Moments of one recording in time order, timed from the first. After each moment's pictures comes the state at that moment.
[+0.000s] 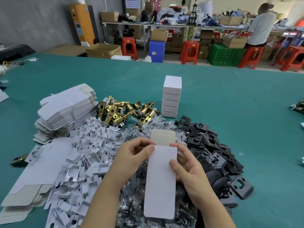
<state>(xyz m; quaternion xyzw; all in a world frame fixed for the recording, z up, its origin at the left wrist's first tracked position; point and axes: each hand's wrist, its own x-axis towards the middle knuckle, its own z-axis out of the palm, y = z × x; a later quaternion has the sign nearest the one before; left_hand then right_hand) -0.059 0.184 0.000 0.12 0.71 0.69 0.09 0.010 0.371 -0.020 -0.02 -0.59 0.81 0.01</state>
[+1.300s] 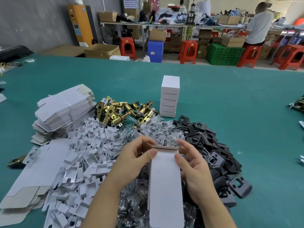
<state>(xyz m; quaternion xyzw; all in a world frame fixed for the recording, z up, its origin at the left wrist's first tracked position) -0.060 0.188 -0.007 0.16 0.72 0.67 0.12 0.007 0.377 -0.019 -0.08 -0.58 0.81 0.07</state>
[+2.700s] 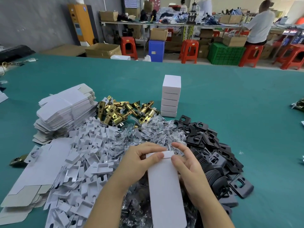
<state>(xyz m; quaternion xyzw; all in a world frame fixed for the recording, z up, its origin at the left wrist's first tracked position) -0.054 0.195 -0.003 0.17 0.73 0.65 0.14 0.007 0.372 -0.021 -0.05 -0.61 0.79 0.00</state>
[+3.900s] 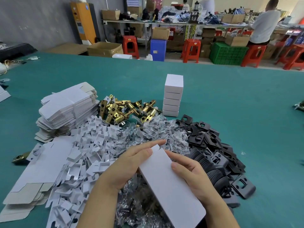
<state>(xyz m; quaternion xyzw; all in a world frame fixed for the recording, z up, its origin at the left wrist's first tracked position) -0.051 0.173 0.009 0.18 0.70 0.65 0.24 0.012 0.377 -0.014 -0.01 -0.57 0.82 -0.11</state>
